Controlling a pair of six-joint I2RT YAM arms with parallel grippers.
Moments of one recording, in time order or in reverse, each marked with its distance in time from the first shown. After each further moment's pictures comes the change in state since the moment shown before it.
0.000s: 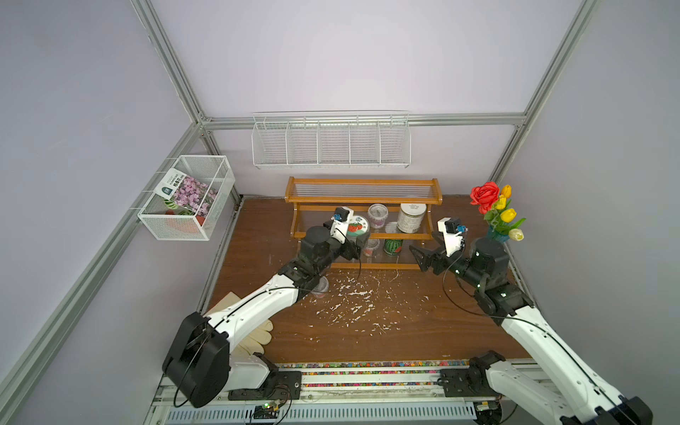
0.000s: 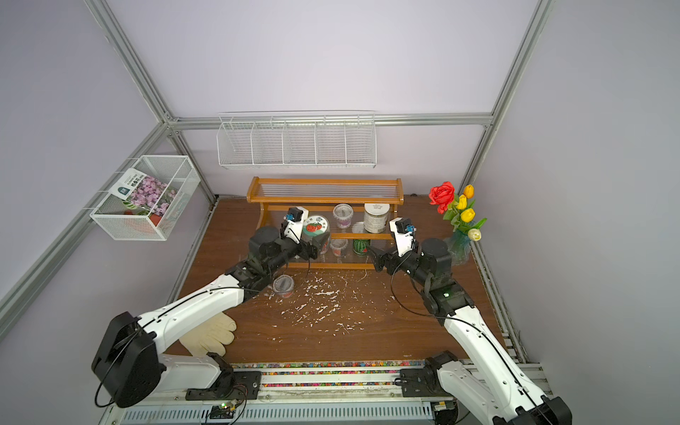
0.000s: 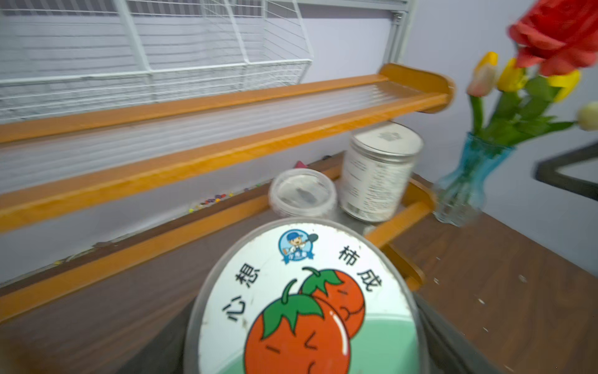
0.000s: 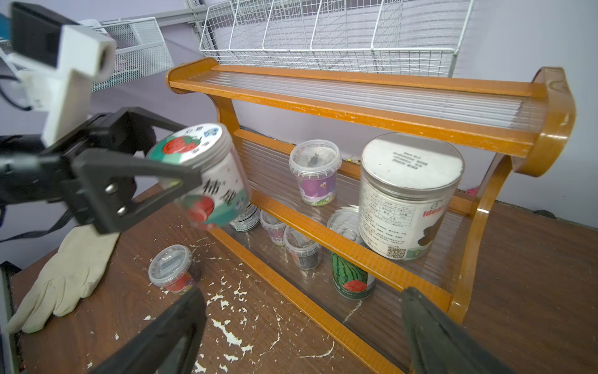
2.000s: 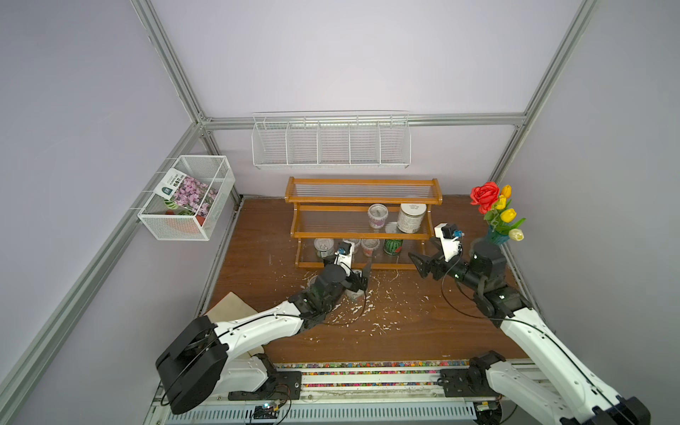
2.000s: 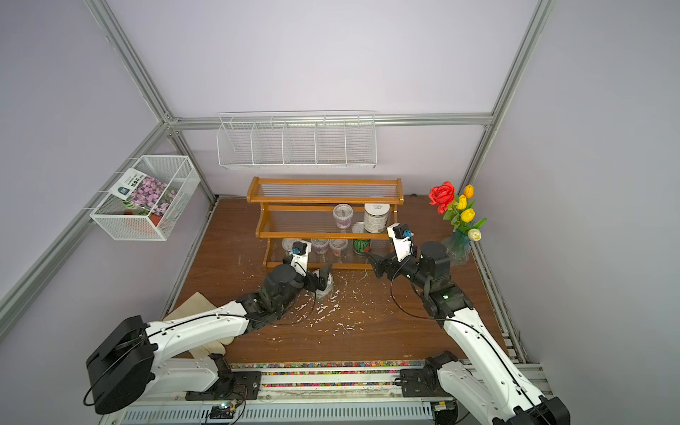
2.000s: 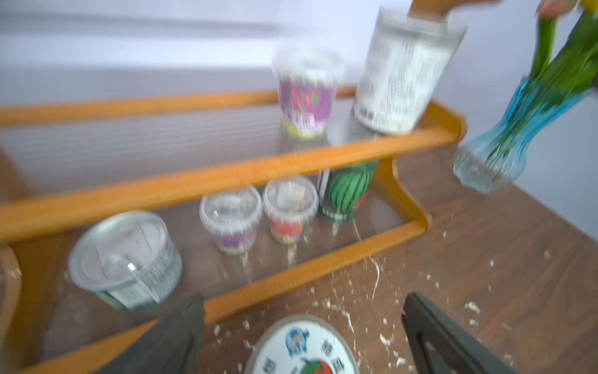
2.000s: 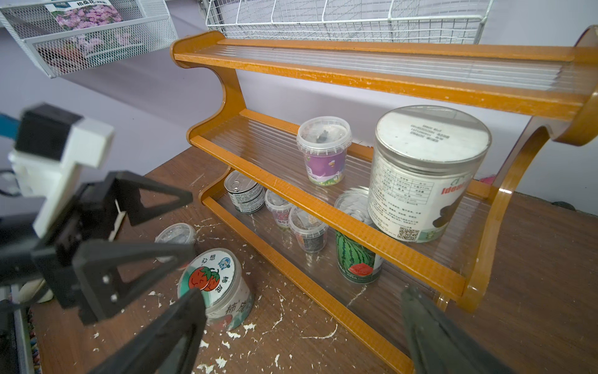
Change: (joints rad) left arm -0.143 -0.051 -0.223 0.080 -0.322 -0.179; right arm -0.010 0.003 -0.043 -0.003 -0.033 -0.024
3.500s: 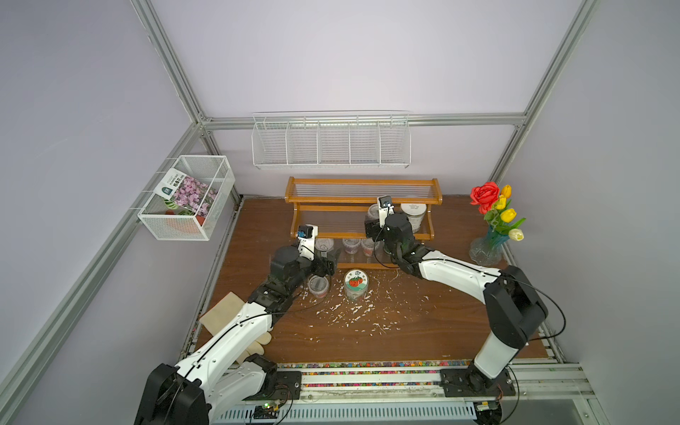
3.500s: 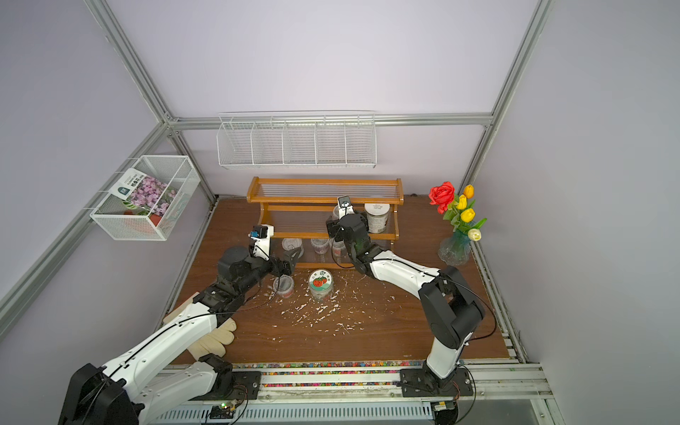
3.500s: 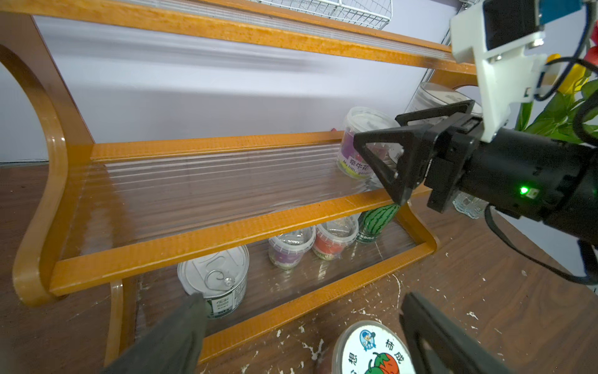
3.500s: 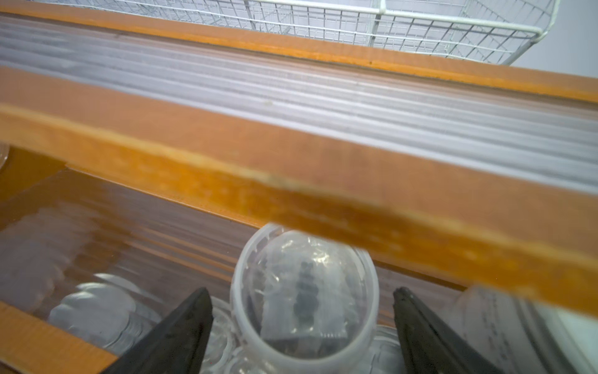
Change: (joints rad) left arm 0.384 -0.213 -0.024 -0.167 0.407 0.031; right arm 0.351 0.842 0.477 0.380 0.792 0.042
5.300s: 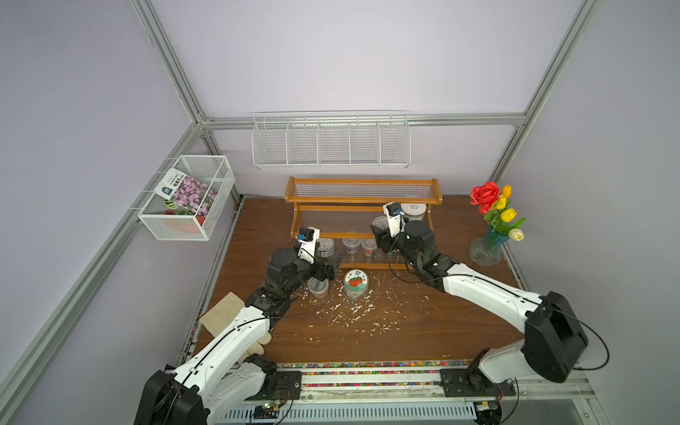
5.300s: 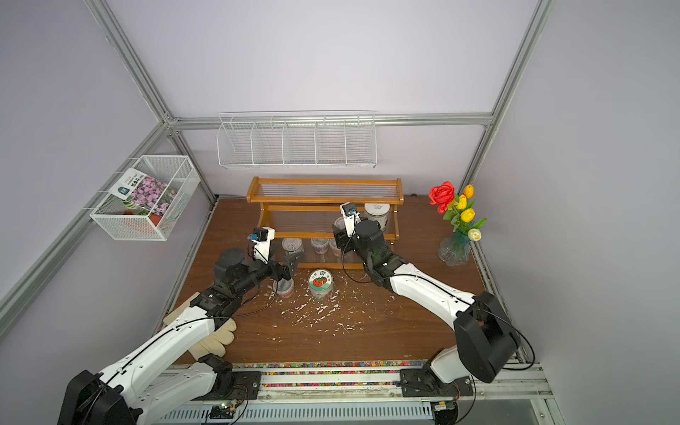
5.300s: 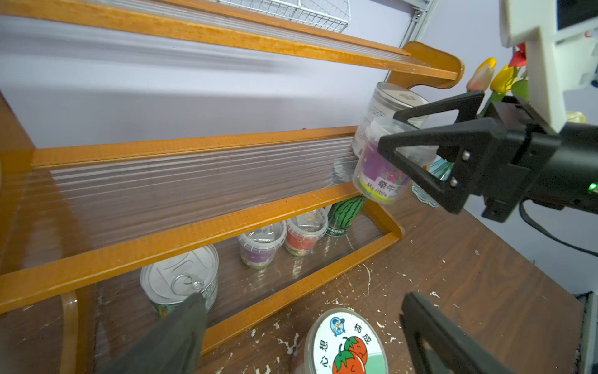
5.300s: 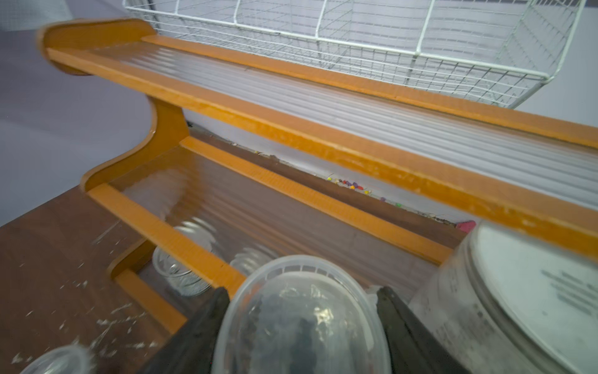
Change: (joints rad) left arm 0.013 -0.038 -0.021 0.023 0.157 0.003; right arm 0.017 -0.326 -0.199 -0.111 -0.237 -0.063
